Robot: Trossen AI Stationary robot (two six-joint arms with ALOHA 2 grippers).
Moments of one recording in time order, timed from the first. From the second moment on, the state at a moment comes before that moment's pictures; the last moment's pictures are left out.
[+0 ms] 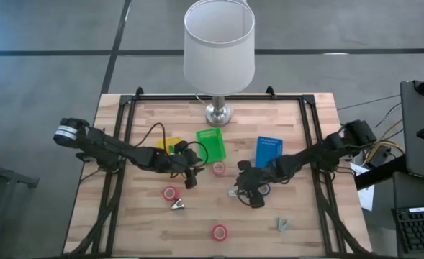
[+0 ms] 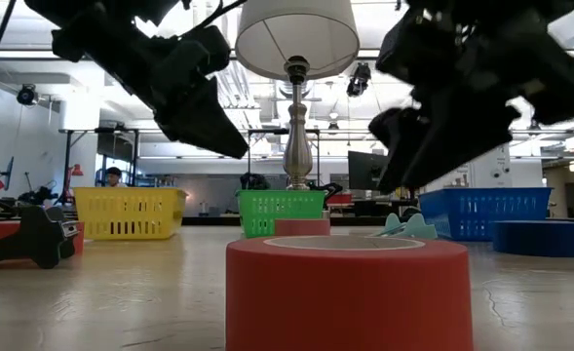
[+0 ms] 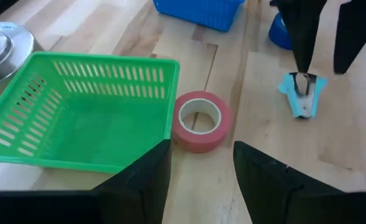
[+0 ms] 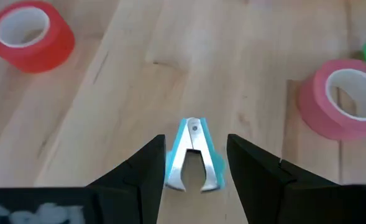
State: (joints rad) left arm -0.19 1.43 0.72 0.08 -0.35 -0.31; right arm 0.29 1.62 0.76 0.02 0.00 0.07
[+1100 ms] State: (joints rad) left arm -0.19 1.45 0.72 0.09 -0.35 -0.31; right arm 0.28 1.71 0.79 -0.05 0.10 -0.01
